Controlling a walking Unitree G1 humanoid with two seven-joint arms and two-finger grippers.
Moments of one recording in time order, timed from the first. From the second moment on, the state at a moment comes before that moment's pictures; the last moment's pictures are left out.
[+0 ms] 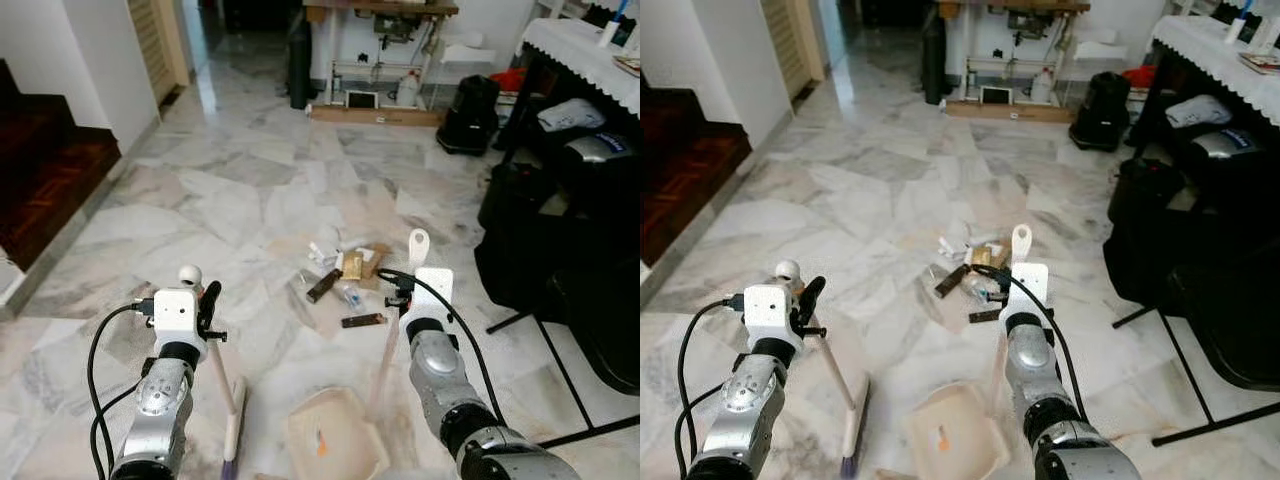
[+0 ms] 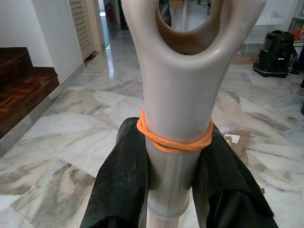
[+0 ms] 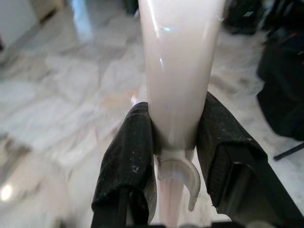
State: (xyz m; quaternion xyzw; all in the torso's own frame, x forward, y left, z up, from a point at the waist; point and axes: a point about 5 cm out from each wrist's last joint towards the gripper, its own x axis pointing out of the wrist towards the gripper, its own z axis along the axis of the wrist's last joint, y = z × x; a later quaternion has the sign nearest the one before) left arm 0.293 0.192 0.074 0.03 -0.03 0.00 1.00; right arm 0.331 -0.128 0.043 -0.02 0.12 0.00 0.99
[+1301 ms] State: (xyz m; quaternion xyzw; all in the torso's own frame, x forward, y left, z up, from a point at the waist) left arm 0.293 0.186 0.071 0.02 -0.01 -0.03 1.00; right arm 0.324 -0.120 0.026 -0.13 0.28 0.23 0.93
